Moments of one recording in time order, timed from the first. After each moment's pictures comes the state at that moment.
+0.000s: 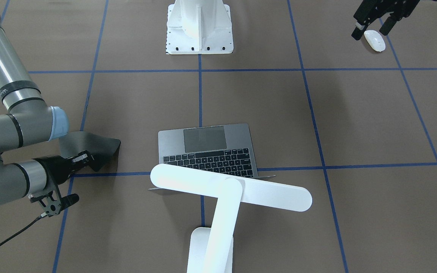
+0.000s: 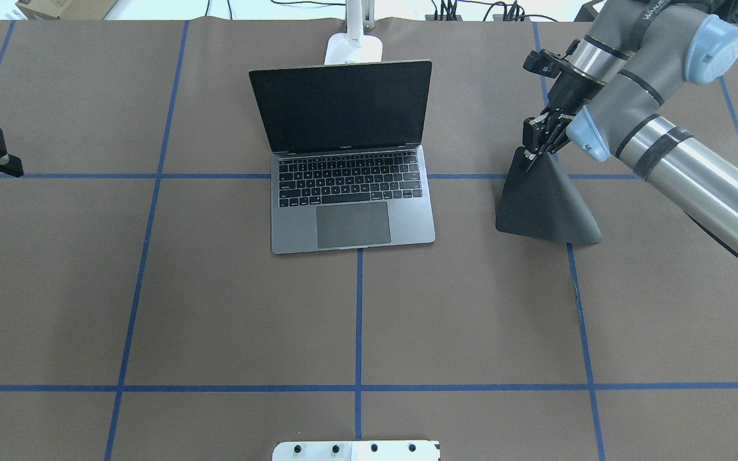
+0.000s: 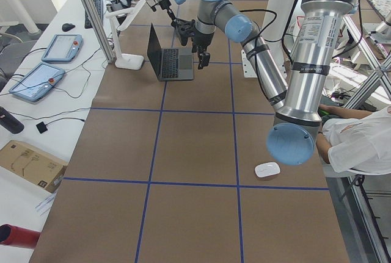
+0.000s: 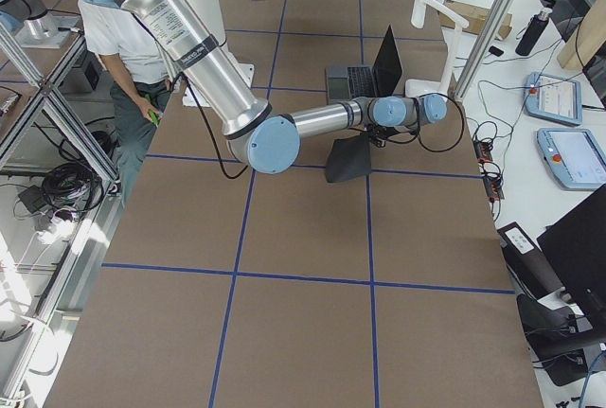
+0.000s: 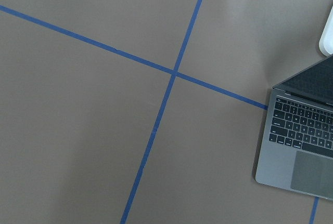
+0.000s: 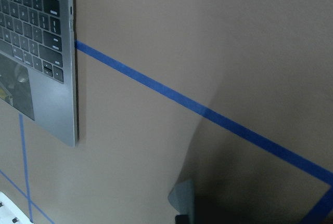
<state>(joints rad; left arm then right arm) -1.06 -1.72 -2.47 -1.27 -2.18 -1.18 1.02 -0.86 1.07 -1.74 2.82 -0.02</state>
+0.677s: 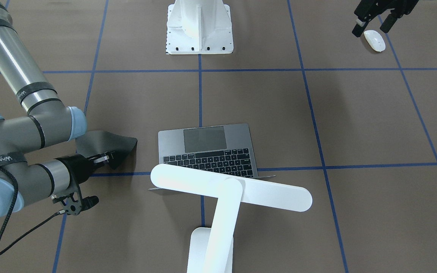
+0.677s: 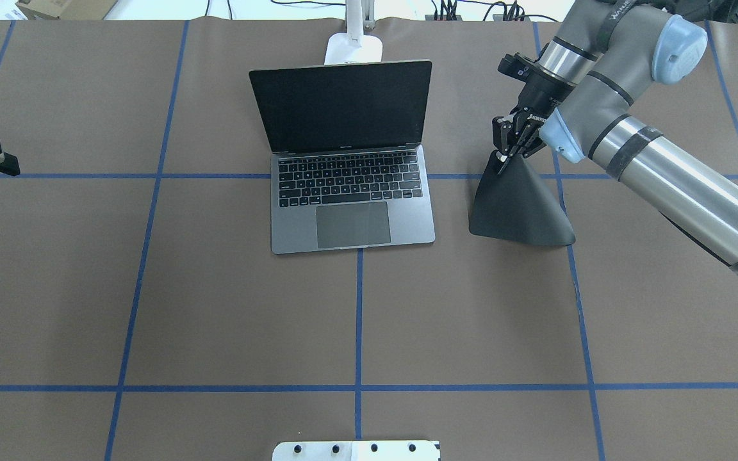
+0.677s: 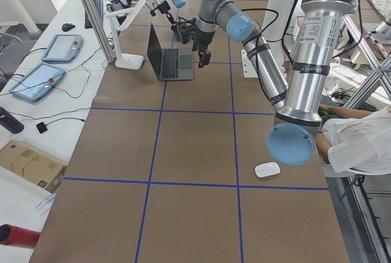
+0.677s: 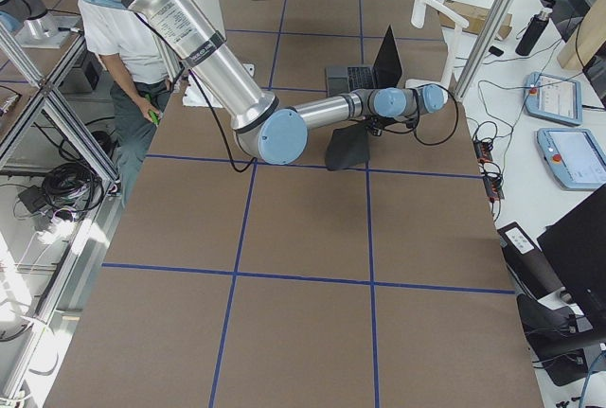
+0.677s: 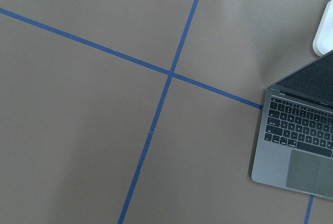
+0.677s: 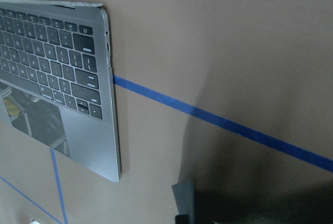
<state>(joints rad) -1.07 -1.72 -2.48 -1.27 -2.18 -1.18 0.98 -0.81 1.03 -1.74 2.87 0.15</state>
